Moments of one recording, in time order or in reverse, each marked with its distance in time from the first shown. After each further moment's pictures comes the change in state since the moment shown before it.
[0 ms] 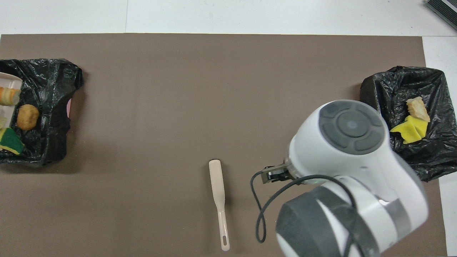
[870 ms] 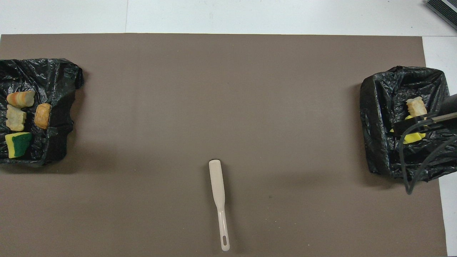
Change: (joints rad) left arm -0.048 -0.062 -0.006 0.018 0.033 -0.073 -0.095; right arm -0.248 -0.002 -0.083 0.109 -0.053 -0.005 -0.281
